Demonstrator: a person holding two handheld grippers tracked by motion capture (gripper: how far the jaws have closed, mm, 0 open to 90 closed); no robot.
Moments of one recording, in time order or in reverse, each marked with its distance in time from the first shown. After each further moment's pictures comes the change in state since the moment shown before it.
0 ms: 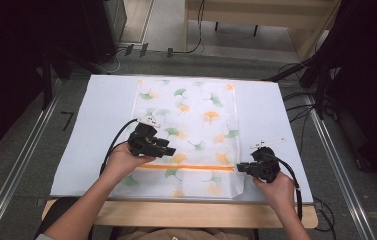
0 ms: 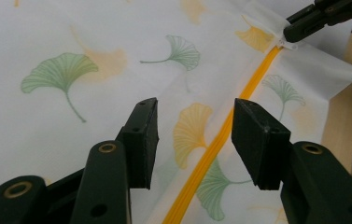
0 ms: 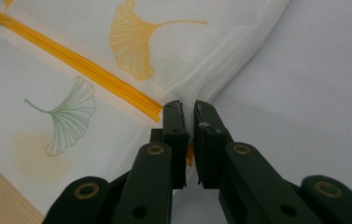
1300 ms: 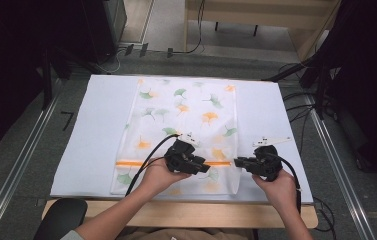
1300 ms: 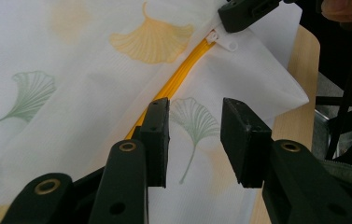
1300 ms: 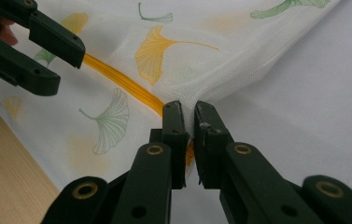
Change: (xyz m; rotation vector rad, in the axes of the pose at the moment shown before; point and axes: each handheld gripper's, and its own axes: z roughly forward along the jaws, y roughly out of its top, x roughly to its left) left arm -0.077 0.017 0.073 0.021 -0.111 0.085; right arm 0.012 0.007 -0.019 -0.133 0.071 -0.092
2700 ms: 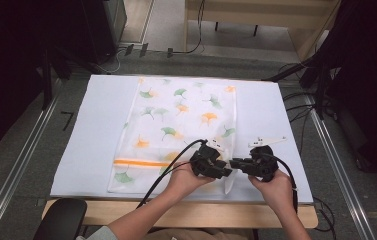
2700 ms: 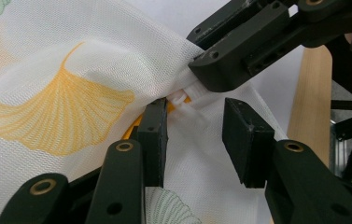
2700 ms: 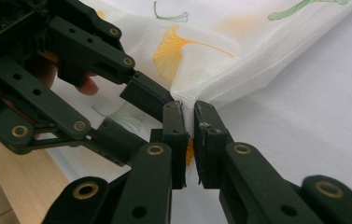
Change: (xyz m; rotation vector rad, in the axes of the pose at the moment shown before) left arm -0.022 0.021 0.059 0.000 0.013 0.017; right arm 0.009 0.003 0.005 0.011 0.044 -0.012
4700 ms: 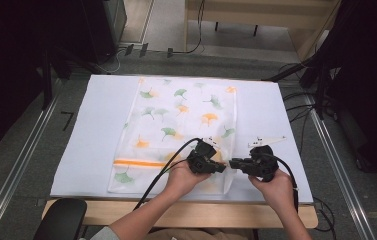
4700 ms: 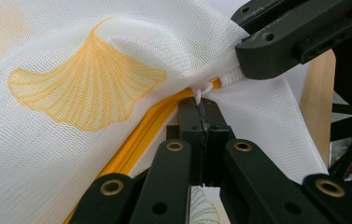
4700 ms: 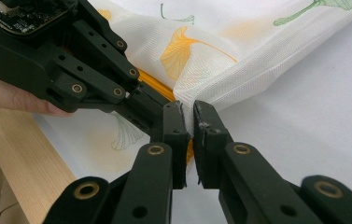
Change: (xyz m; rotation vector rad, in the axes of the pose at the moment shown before) left arm 0.013 -0.003 0.000 0.029 -0.024 -0.086; right arm 0.003 0.002 -0.003 0.006 0.012 -0.021
